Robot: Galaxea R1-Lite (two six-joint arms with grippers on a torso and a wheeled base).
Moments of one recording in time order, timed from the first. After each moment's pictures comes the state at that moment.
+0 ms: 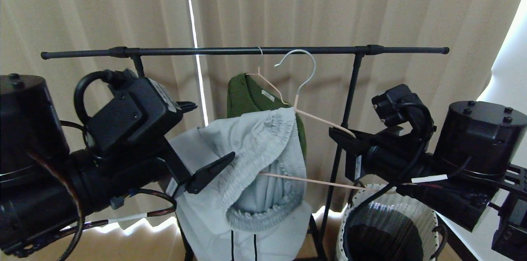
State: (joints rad) left arm -0.64 1.37 -0.66 -0.55 -0.01 0.56; right arm 0.67 1.61 -0.63 -0.82 -0.19 0.00
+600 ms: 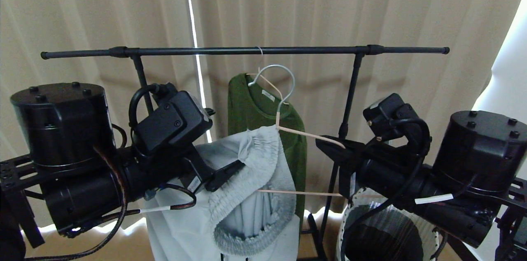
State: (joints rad) left arm -0.62 1.48 -0.68 -0.61 -0.07 0.60; right arm 0.74 1.61 -0.60 -0.88 -0.12 -0.04
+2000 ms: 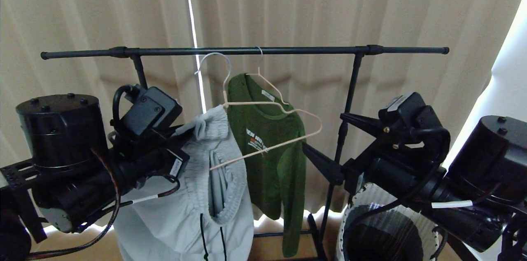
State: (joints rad) left arm -0.51 1.50 -0.61 -0.67 0.20 0.42; right arm 0.72 1.62 -0.52 -1.08 -0.09 -0.16
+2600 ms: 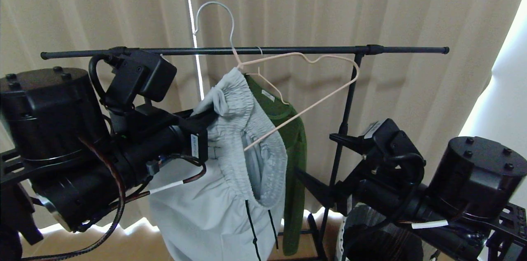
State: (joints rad) left arm -0.66 1.47 -0.71 -0.69 0.20 0.11; right arm 0.75 1.68 -0.47 -1.09 -0.08 -0.16
